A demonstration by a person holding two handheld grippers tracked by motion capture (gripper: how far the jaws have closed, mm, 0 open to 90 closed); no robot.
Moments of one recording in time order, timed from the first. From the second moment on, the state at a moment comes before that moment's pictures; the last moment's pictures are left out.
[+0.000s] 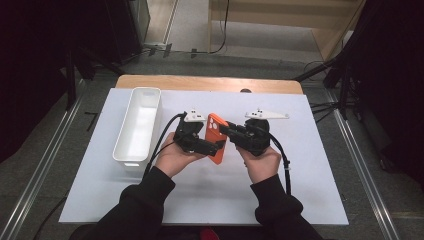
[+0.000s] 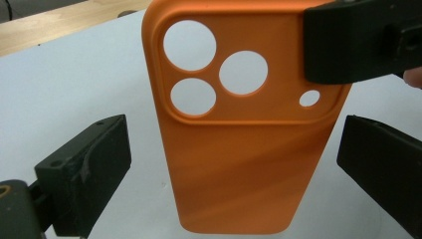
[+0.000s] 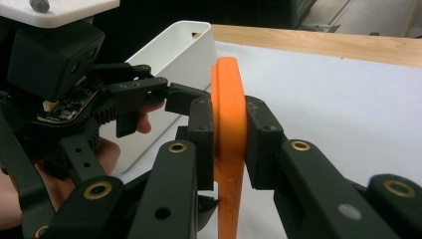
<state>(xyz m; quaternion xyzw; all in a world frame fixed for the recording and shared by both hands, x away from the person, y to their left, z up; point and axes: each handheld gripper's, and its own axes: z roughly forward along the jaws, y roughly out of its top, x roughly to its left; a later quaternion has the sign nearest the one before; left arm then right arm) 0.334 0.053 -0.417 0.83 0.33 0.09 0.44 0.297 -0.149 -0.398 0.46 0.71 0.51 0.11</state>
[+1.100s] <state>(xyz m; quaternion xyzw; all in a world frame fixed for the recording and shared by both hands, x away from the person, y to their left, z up) 0.330 0.046 -0.422 0.81 0.34 0.12 0.46 0.293 -0.140 -0.399 0.46 0.71 0.52 0.10</state>
